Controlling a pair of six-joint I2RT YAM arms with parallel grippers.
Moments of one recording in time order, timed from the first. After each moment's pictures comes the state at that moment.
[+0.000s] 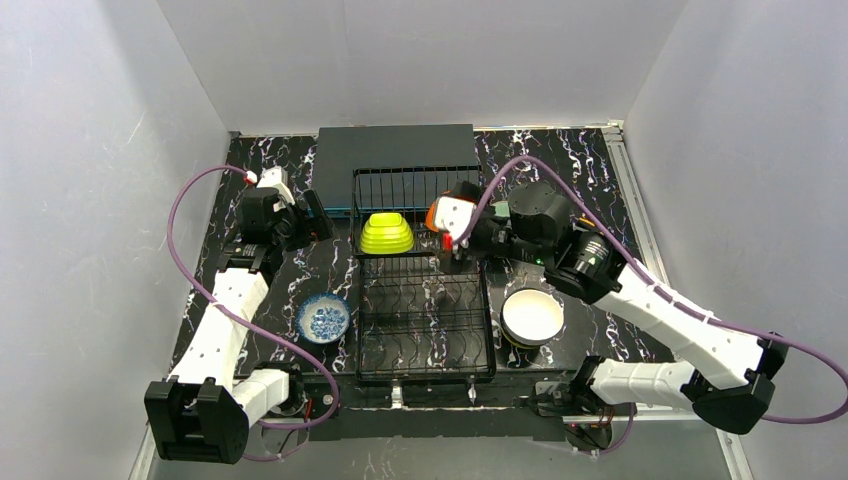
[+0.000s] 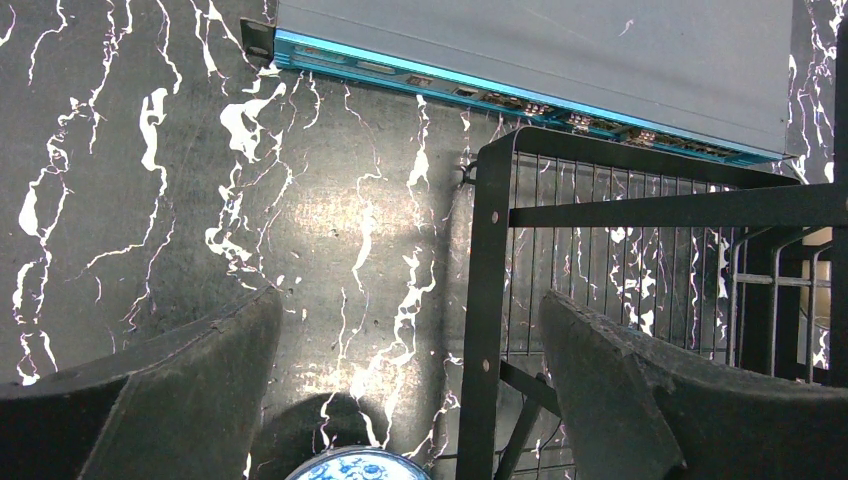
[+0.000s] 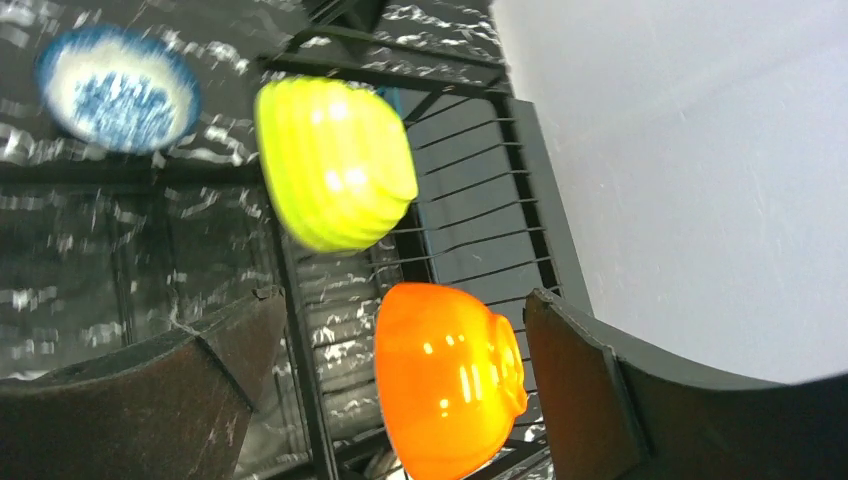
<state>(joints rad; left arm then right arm) -0.06 1.05 0.87 -0.45 0.05 -0.34 0.98 1.11 1.27 -0.45 -0.19 -0.69</state>
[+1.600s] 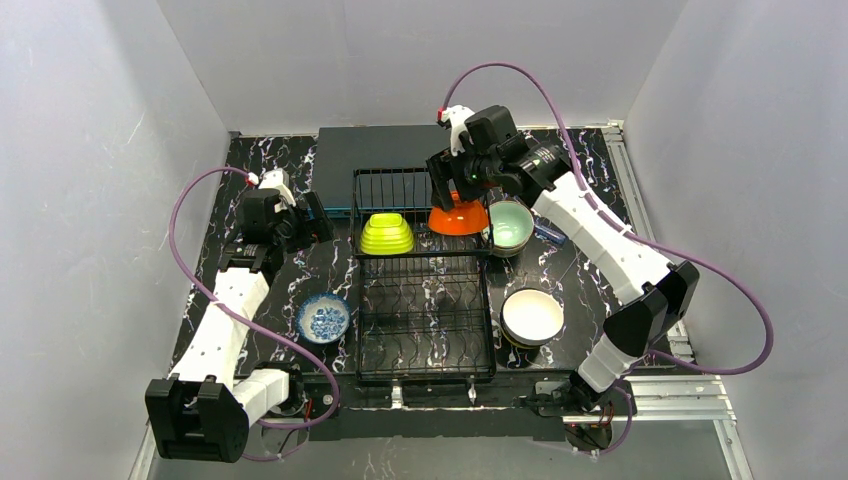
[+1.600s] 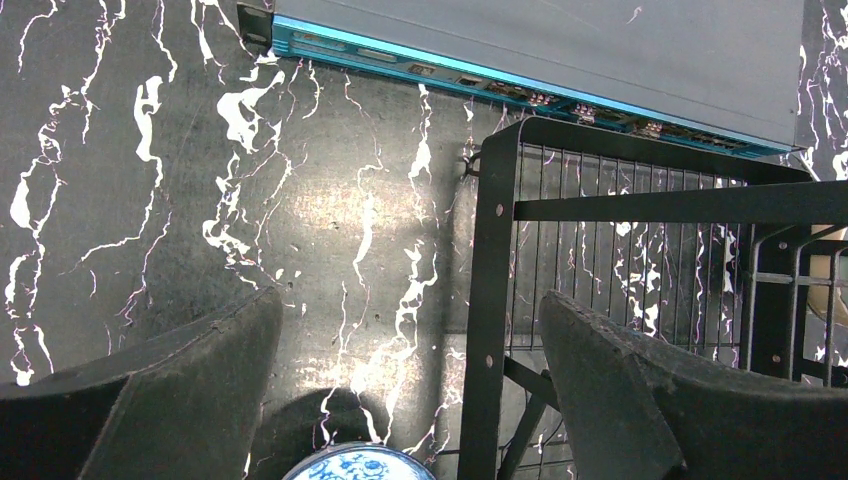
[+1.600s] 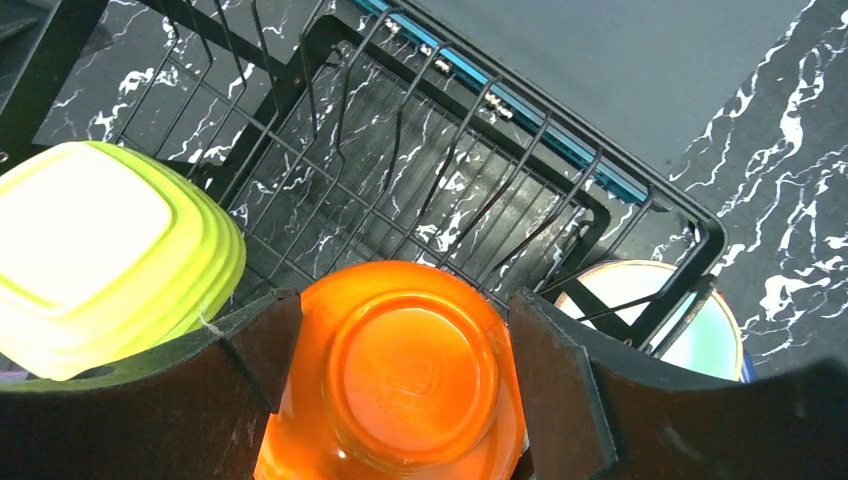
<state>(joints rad) -0.06 1.06 0.86 -0.45 0.06 -0.34 0.71 1.64 1.80 -0.88 -0.08 0.10</state>
